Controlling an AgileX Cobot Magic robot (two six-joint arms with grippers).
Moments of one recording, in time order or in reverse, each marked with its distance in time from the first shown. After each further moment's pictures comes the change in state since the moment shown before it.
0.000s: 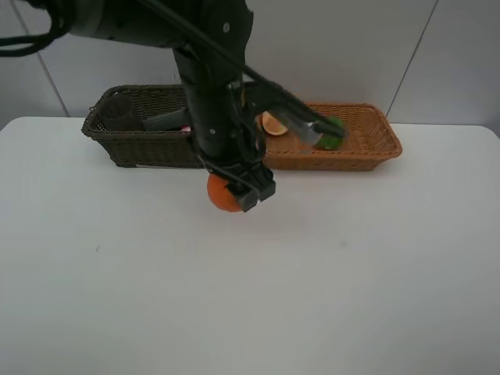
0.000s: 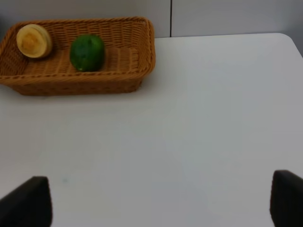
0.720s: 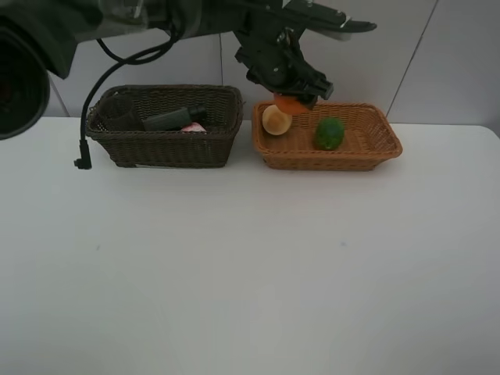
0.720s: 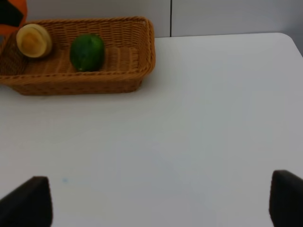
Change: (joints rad) left arm 0.111 0.388 -0.625 0.028 -0.302 -0.149; right arm 0.000 0.000 0.000 0.000 0.000 0.000
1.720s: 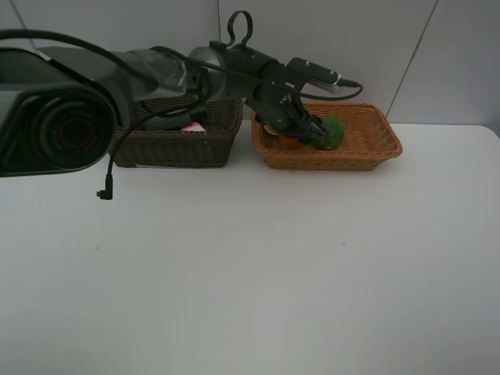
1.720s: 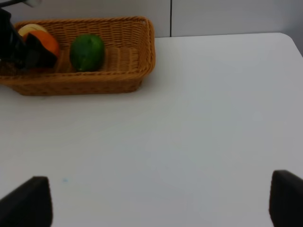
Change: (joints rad) left arm 0.008 0.189 0.000 -0.019 -0.206 -0.002; right arm 0.000 0.000 0.000 0.000 0.000 0.001
